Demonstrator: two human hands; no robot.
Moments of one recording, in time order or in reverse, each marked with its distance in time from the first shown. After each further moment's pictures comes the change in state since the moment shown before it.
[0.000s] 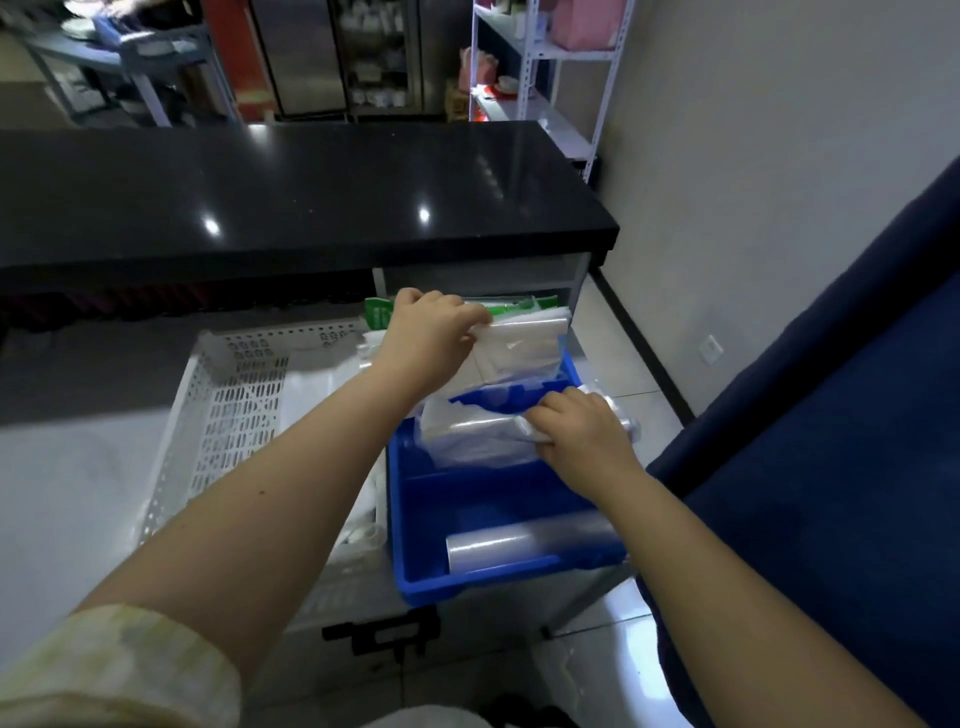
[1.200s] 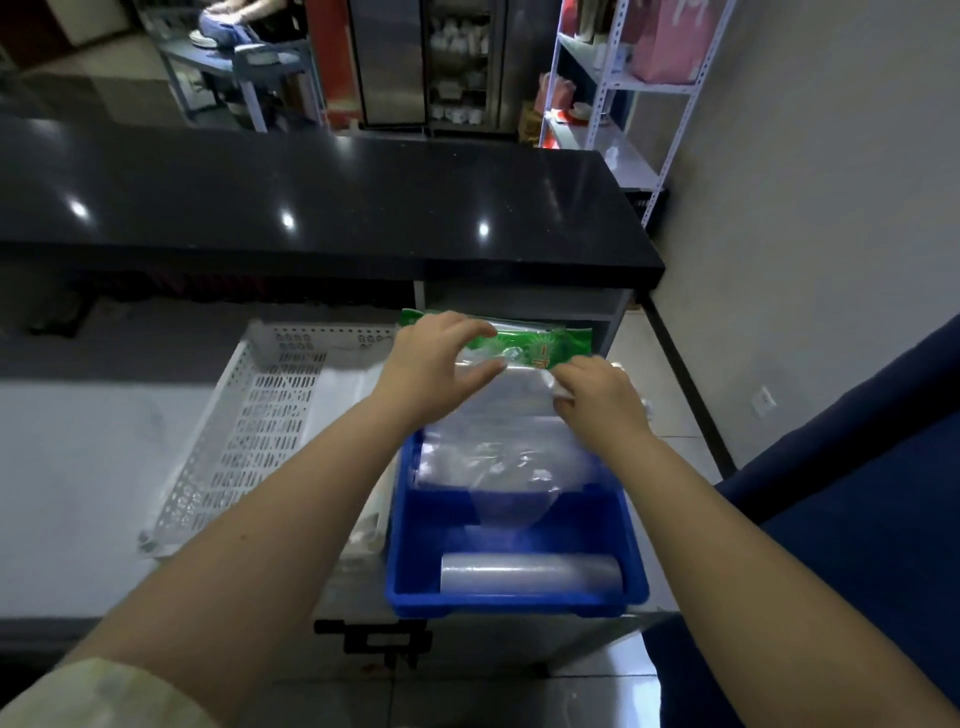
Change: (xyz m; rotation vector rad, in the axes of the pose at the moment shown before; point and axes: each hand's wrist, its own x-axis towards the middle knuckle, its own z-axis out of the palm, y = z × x) left_hand -0.022 -0.002 -0.008 -0.260 0.074 -0.193; right_hand 0.067 0.049 -0.002 0.056 0.008 0.039
